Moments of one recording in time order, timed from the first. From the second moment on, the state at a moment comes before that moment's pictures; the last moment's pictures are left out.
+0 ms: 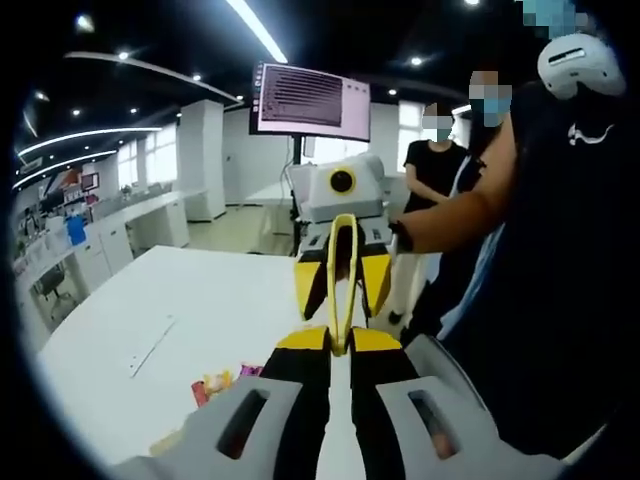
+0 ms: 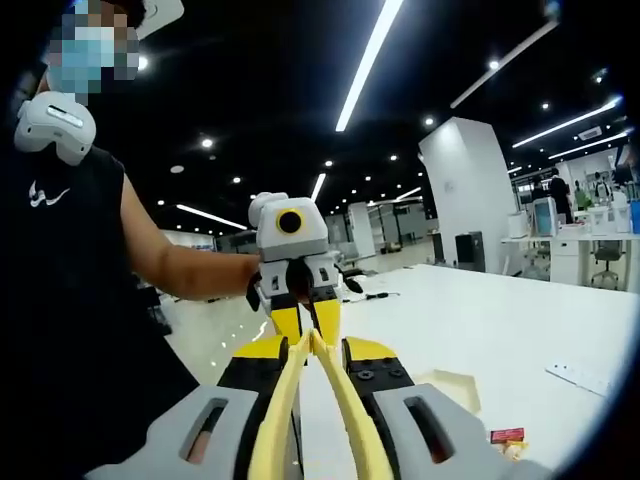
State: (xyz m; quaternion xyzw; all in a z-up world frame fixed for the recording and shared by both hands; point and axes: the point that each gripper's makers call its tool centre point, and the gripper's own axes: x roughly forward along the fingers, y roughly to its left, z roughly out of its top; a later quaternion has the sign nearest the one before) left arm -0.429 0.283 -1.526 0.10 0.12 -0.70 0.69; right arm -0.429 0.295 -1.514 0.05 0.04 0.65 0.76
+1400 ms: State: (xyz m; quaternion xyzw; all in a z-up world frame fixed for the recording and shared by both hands) left arm -0.428 0.283 -1.520 0.06 0.12 -0.70 0.70; right arm -0.425 0.301 -1.505 0.08 0.04 0.65 0.75
